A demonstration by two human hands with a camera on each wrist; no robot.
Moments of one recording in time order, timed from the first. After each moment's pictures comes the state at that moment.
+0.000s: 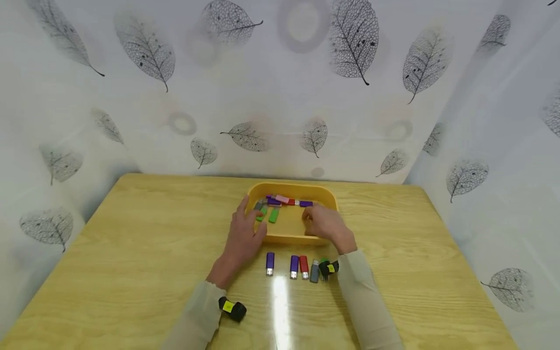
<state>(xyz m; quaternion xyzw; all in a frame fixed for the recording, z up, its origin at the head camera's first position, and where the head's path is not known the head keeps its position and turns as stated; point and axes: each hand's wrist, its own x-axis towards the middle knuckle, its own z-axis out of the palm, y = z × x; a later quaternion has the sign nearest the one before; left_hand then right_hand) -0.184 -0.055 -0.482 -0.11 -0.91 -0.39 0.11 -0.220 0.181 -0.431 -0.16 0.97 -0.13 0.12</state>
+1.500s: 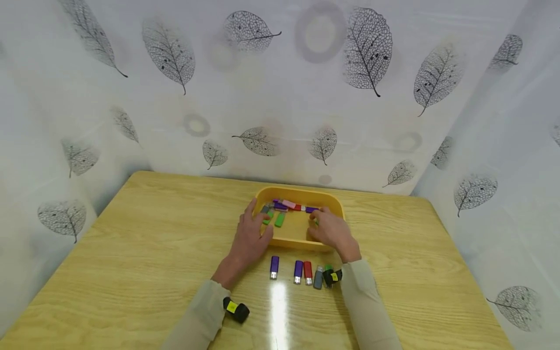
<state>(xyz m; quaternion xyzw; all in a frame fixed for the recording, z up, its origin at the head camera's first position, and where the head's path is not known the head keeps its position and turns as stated) -0.182 -0.058 -0.482 -0.13 -0.90 -0.39 0.13 -0.217 0.181 -0.439 -0.13 0.98 -0.14 0.08</state>
